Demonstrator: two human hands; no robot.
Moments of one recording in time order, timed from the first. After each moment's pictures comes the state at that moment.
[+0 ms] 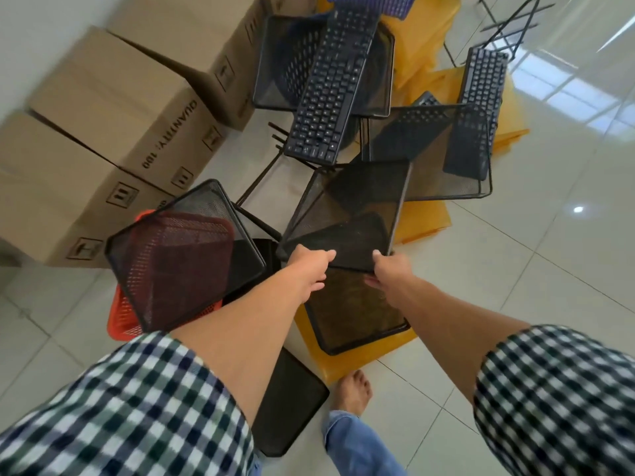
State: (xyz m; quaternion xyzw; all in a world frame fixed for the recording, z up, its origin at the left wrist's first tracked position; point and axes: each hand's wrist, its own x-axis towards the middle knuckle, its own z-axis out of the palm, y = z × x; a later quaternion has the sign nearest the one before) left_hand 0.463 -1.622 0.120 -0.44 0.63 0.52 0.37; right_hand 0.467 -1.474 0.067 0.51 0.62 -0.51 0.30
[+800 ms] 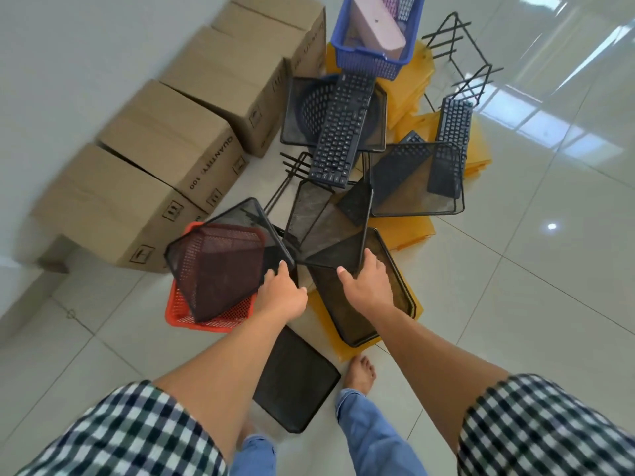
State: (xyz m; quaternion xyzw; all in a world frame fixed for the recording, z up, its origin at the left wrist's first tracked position) left_hand 0.554 -1.725 0.272 -0.21 0.88 0.20 0.37; right_hand 0.554 -1.564 0.228 0.26 0.86 -0.35 0.25
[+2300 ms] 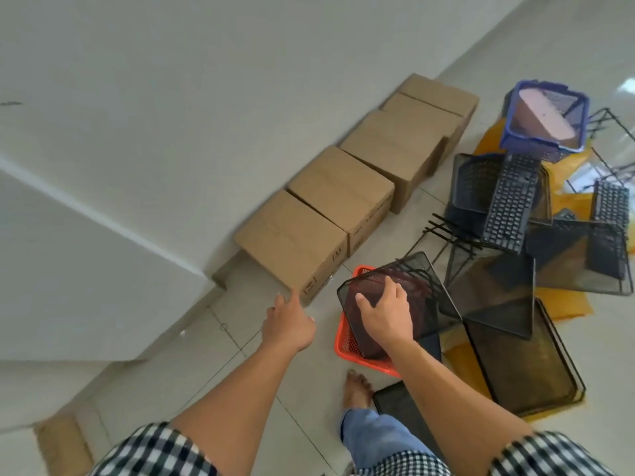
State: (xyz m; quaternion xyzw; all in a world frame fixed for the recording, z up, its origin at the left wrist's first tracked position) left_hand 0.597 -2.182 0.386 -0.25 0.91 0.17 0.30; right_hand 0.561 -2.001 0.347 0.14 0.89 -0.37 0.23
